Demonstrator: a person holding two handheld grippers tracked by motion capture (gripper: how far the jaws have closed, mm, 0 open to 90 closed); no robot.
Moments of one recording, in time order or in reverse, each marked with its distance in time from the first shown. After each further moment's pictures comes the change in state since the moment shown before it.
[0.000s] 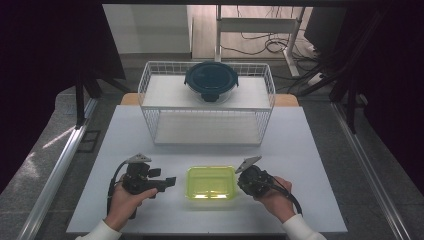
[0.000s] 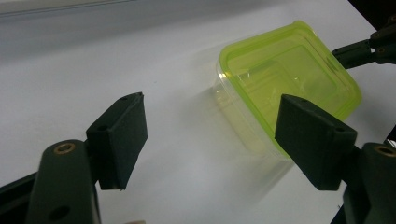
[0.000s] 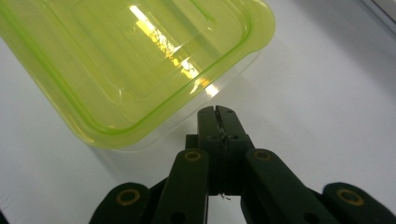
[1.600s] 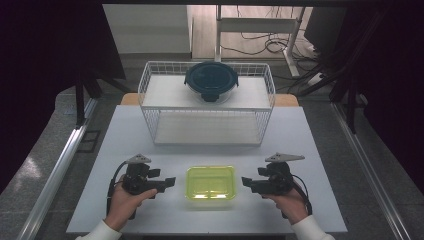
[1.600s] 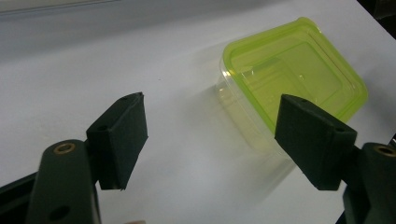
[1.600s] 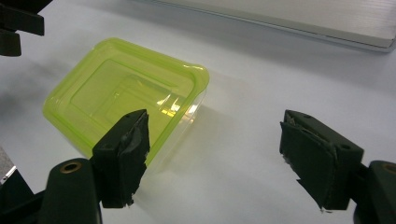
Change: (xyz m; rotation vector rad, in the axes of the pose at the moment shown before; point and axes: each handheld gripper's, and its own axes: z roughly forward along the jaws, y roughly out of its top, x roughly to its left) left arm 0.001 -0.002 0.000 0.002 0.014 0.003; right arm -0.027 -0.034 -0.038 -0.326 0.098 0.424
